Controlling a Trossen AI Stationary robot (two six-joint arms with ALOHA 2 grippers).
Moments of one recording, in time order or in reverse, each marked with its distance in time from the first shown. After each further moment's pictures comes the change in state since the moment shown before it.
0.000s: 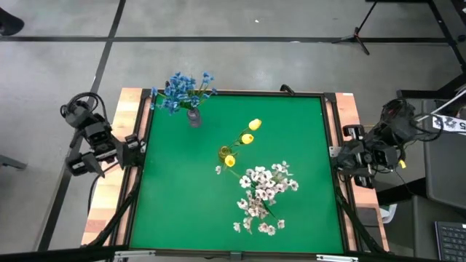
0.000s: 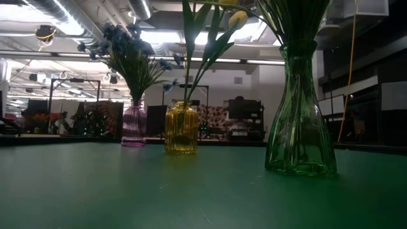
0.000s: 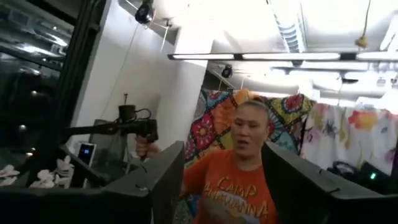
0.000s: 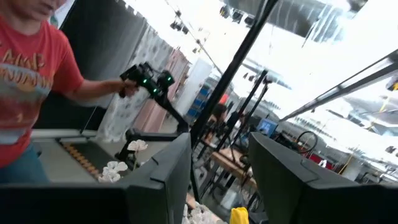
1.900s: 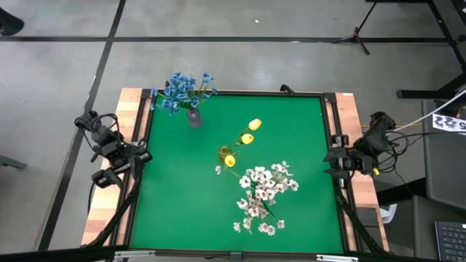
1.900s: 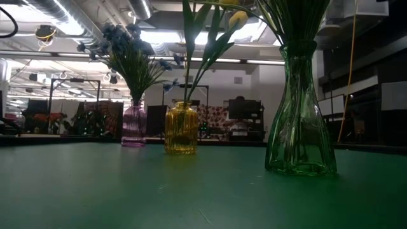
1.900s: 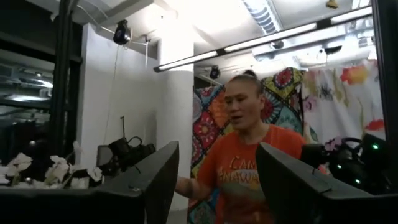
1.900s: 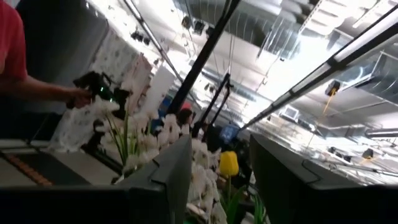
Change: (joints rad) left arm 0.001 -0.321 -0.507 0.248 0.062 0.219; right arm 0.000 -0.480 -0.640 0.324 0.116 -0.107
